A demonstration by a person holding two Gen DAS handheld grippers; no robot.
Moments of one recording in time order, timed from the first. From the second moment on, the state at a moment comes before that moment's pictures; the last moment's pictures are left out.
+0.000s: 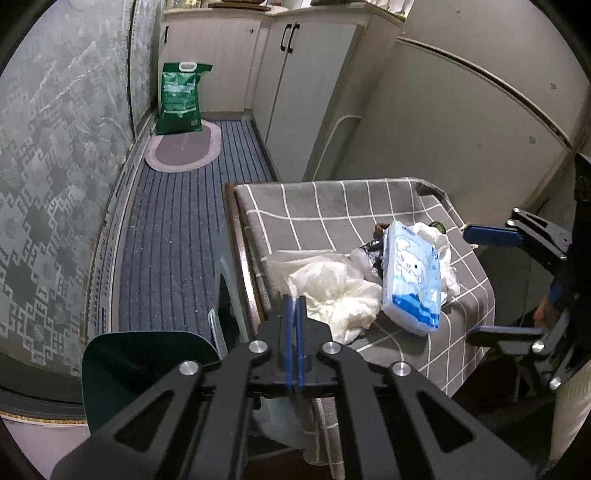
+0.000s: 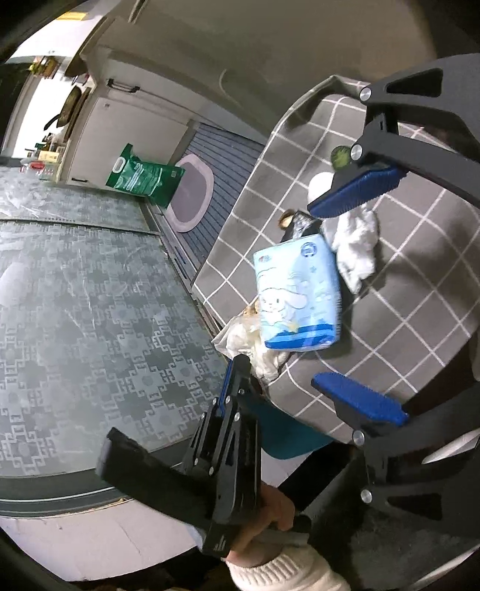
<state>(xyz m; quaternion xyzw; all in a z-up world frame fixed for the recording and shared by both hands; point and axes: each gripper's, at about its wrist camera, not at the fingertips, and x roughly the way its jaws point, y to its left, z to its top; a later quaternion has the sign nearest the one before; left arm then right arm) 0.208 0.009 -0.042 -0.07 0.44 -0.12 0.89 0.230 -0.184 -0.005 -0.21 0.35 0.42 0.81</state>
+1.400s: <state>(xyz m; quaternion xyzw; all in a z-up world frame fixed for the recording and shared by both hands) 0.129 0.080 0.002 -0.07 0.34 -0.03 0.94 0.231 -0.124 0.028 -0.10 0.32 0.46 0.83</state>
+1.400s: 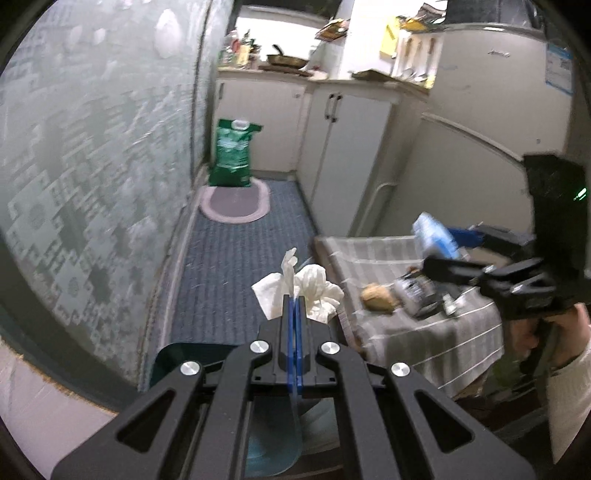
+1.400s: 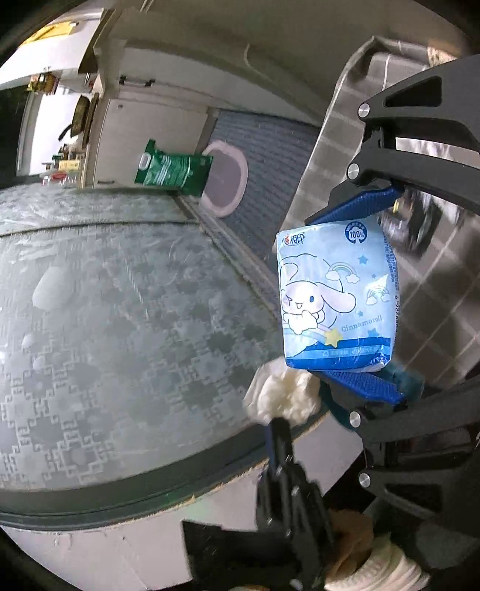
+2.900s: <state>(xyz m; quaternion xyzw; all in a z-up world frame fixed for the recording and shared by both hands) 0.057 0.162 -0.018 -0.07 0.35 0.05 0.93 0.163 0.066 -0.083 -0.30 0.44 0.48 0.70</state>
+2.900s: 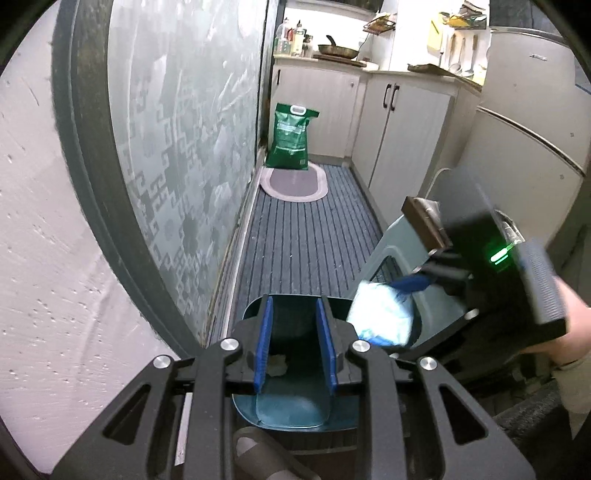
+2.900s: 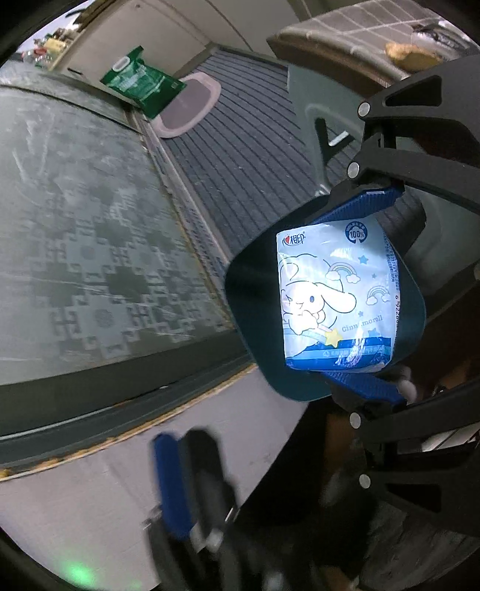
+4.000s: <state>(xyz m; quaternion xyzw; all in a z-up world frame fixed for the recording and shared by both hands) 0.038 0.130 0.045 -0.06 0.24 0.04 0.97 0.154 0.016 -0.013 -0.20 0.37 0.50 0.76</state>
